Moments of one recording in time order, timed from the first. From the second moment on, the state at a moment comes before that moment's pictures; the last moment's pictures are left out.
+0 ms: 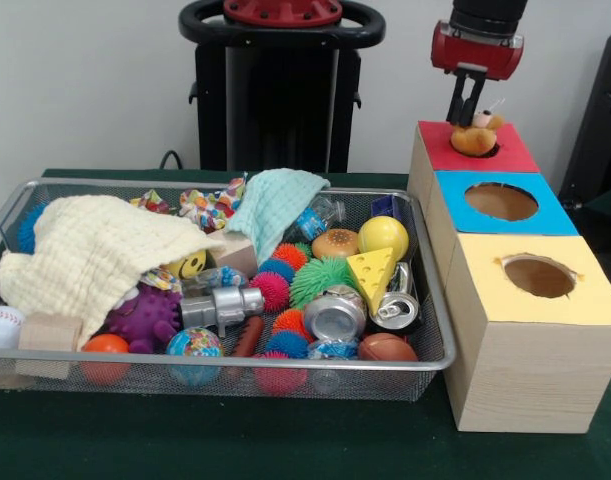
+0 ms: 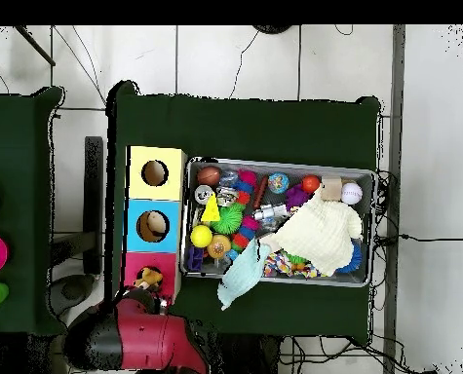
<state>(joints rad) 0.33 -0.82 -0.24 2.11 0.19 0.29 1.92</state>
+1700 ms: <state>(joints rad) 0.32 -0.83 -0.20 2.11 0.20 0.26 1.92</state>
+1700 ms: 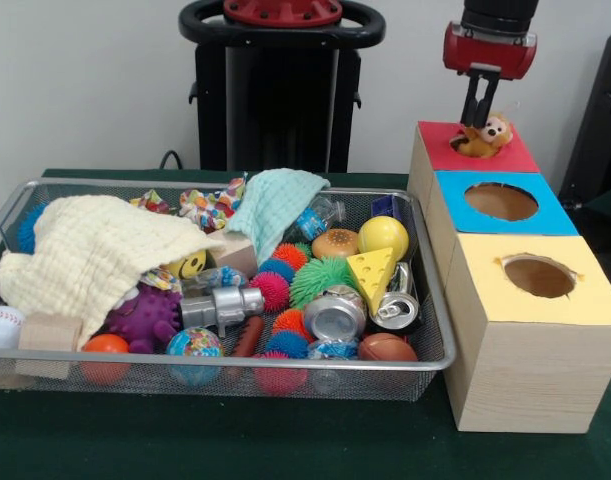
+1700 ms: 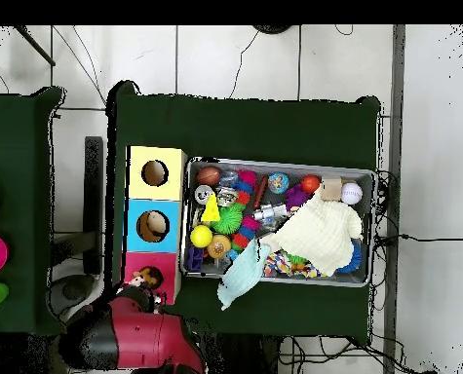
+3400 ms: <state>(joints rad) 0.29 -0.81 -0.15 2.12 0.21 0.14 1.92</state>
